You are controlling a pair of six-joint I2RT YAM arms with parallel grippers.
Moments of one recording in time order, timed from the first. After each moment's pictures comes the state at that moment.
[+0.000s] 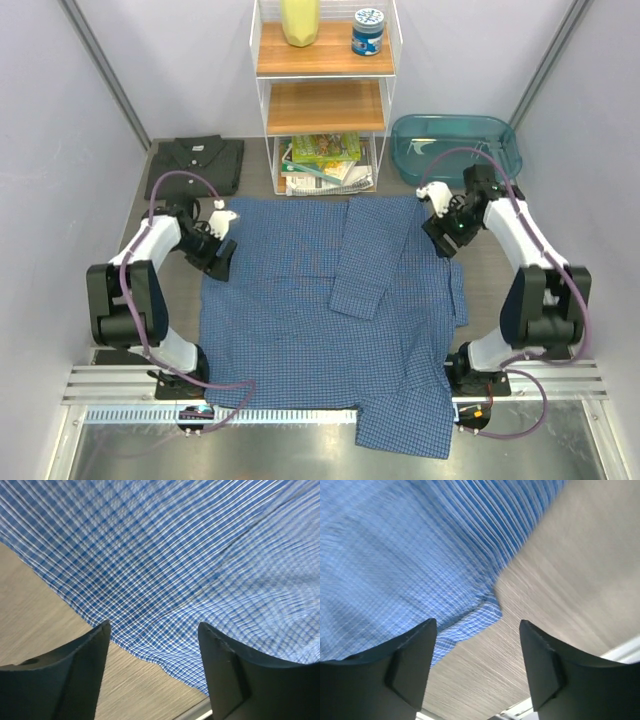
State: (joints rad) left arm 0.08 1.60 1.02 -0.85 0.37 0.68; right arm -0.06 1.59 1.19 -0.89 -0.24 -0.78
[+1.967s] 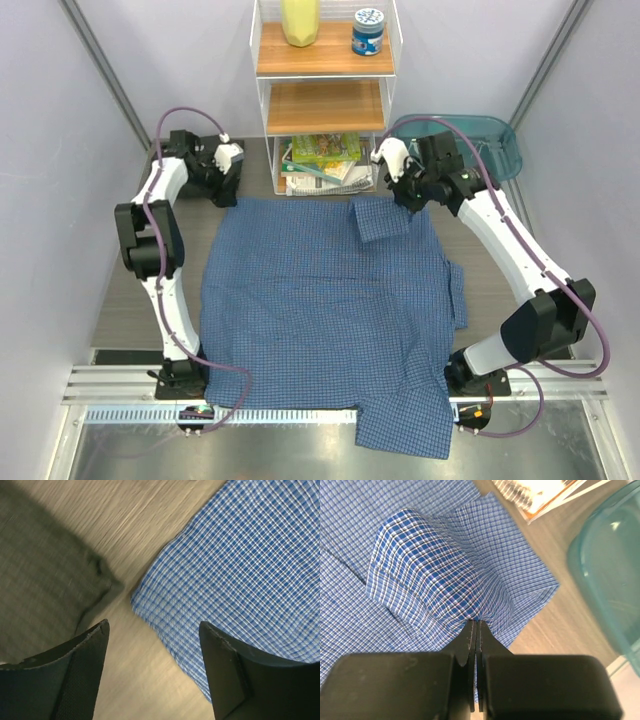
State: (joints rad) left arm 0.09 2.14 1.79 -0.76 0.58 0.82; right arm 0.34 1.48 1.47 -0.81 -0.20 -0.54
